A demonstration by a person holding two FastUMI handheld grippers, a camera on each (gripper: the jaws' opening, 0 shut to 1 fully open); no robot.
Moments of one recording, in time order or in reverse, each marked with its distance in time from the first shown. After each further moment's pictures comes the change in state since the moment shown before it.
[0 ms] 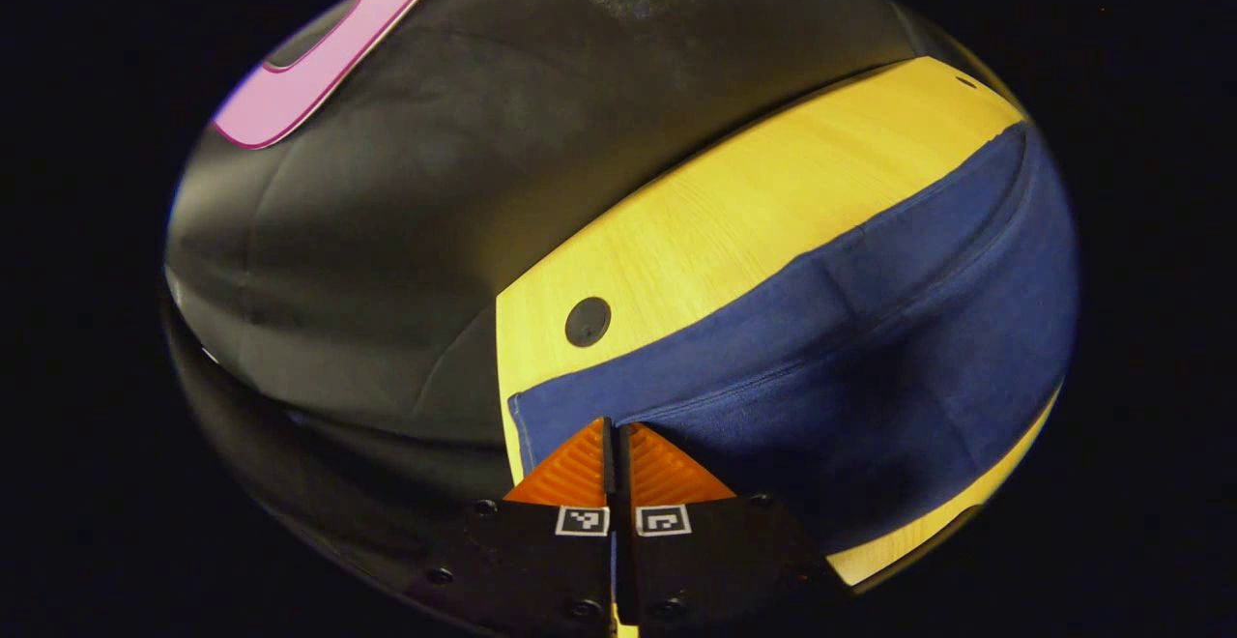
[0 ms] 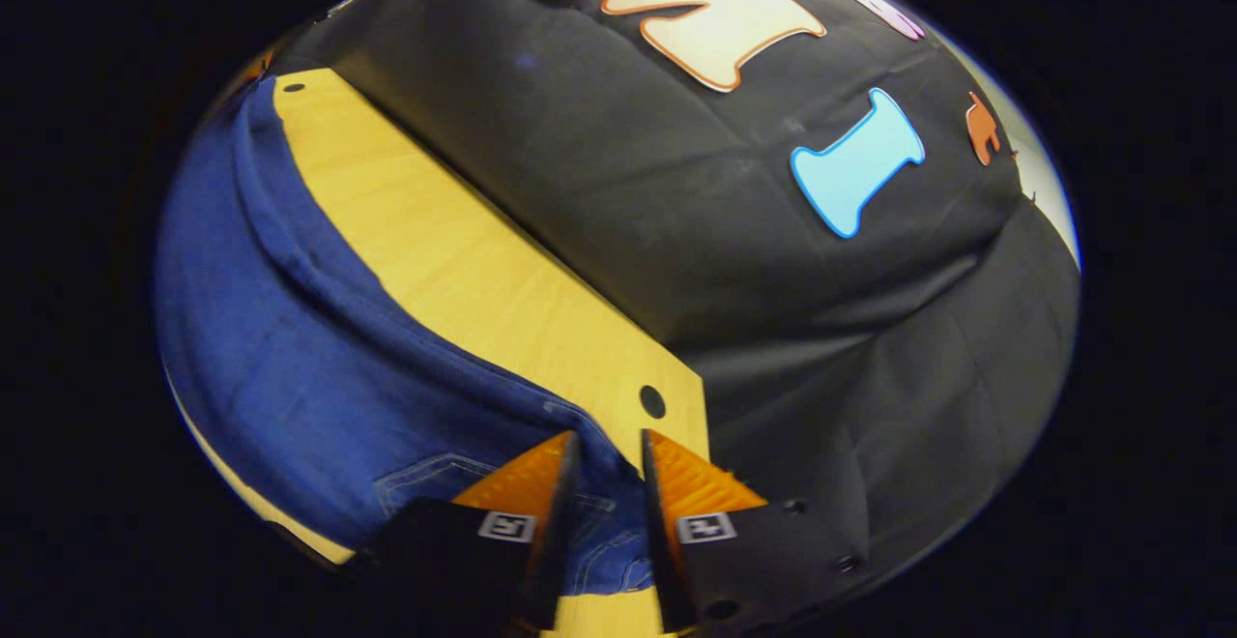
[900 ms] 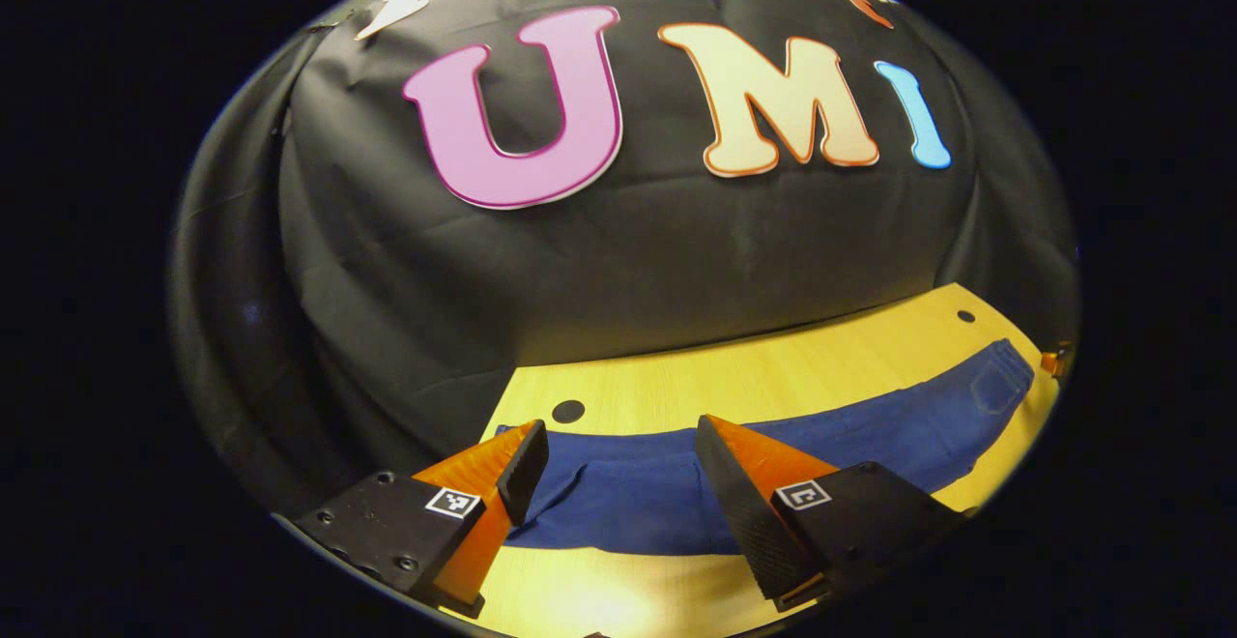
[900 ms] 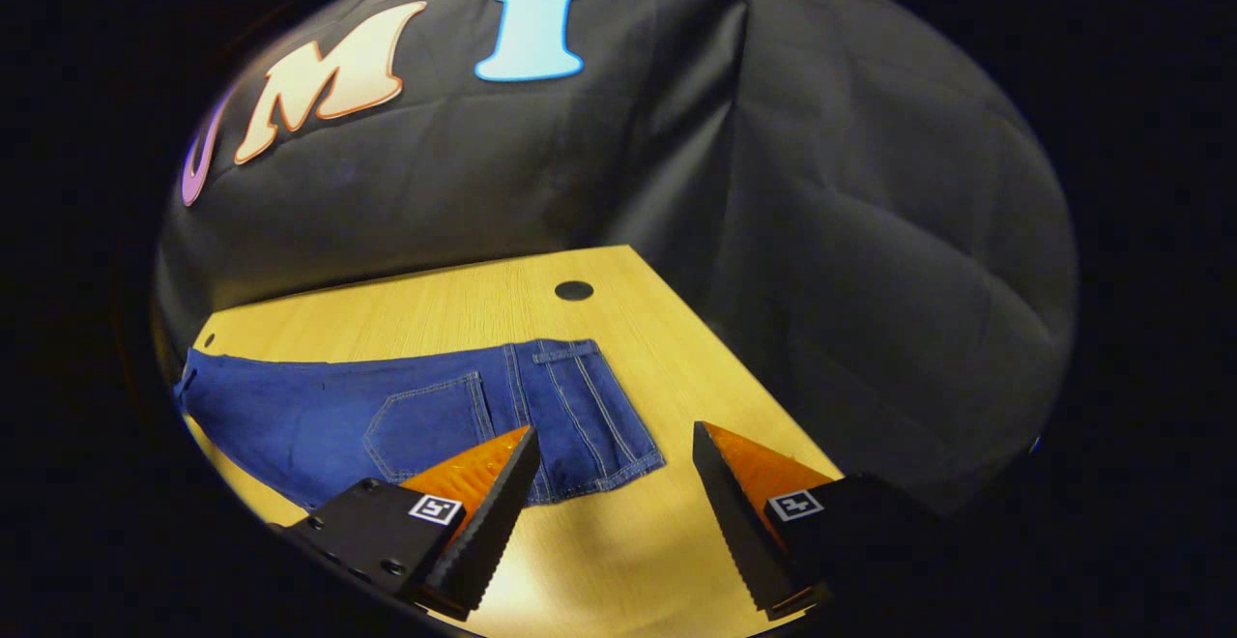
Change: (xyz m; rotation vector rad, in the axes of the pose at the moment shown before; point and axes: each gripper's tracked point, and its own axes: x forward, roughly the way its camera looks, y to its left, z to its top) left arm -0.233 -0.014 0.068 -0.497 -0.426 0.055; right arm -0.035 -0.053 -0.172 0.872 0.185 0.096
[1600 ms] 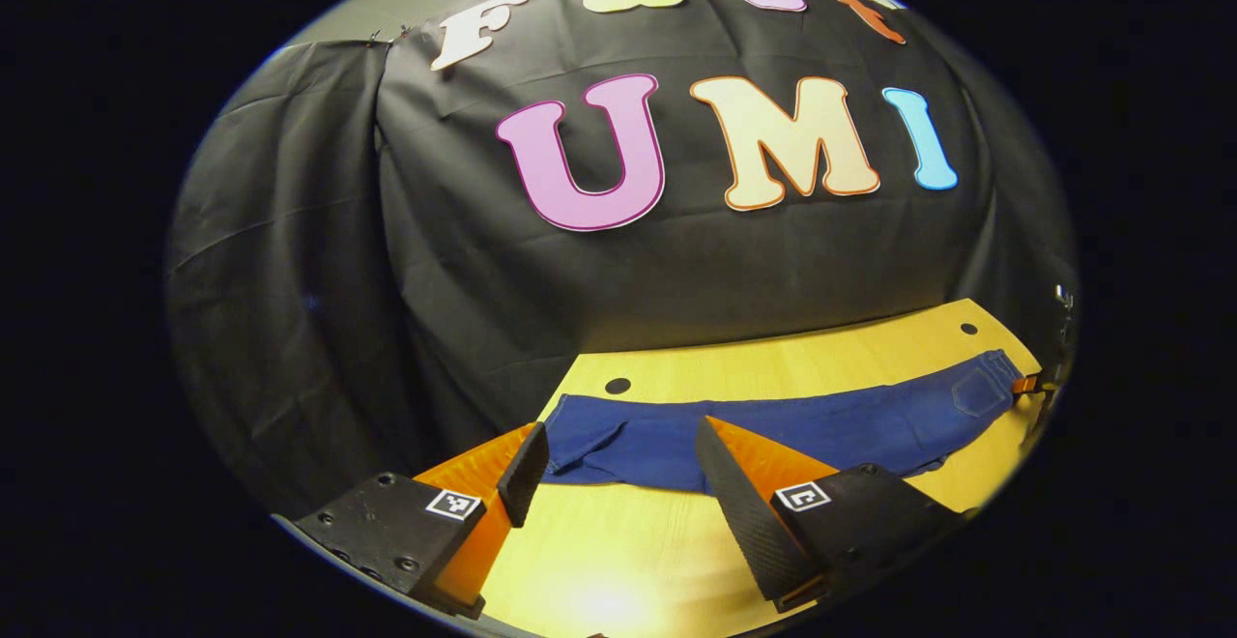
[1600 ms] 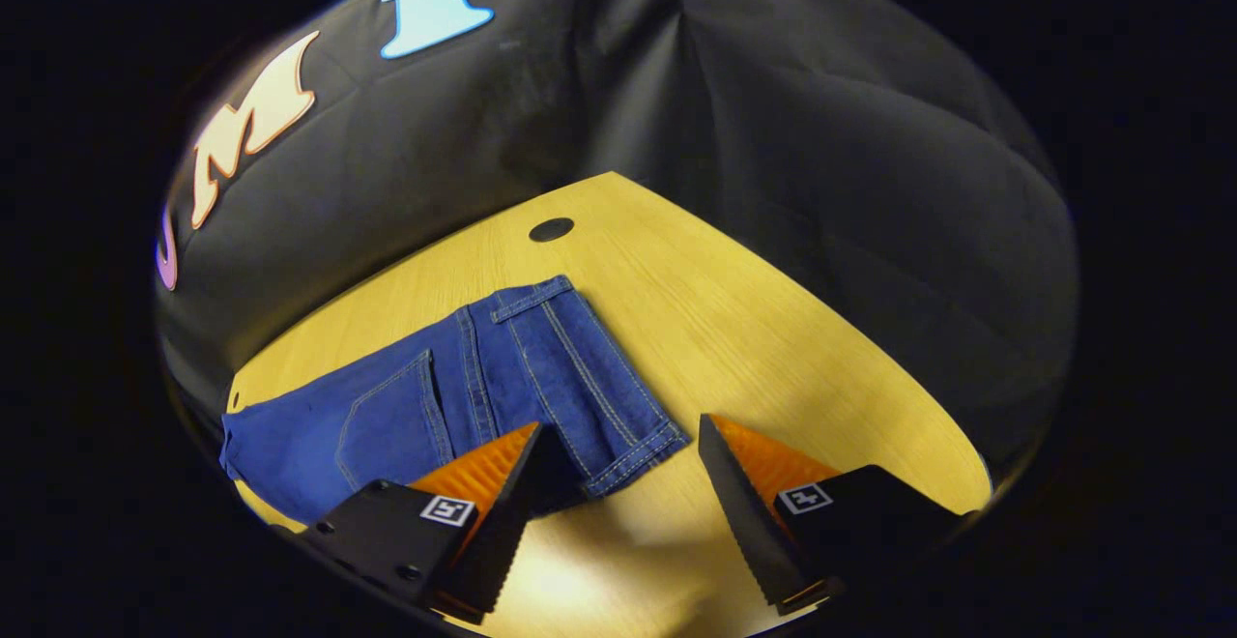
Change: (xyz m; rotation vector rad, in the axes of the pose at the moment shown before) left arm -0.133 -0.004 -0.013 -0.030 -0.016 0.159; right arm 0.067 0.001 -0.047 0.158 0.145 0.074
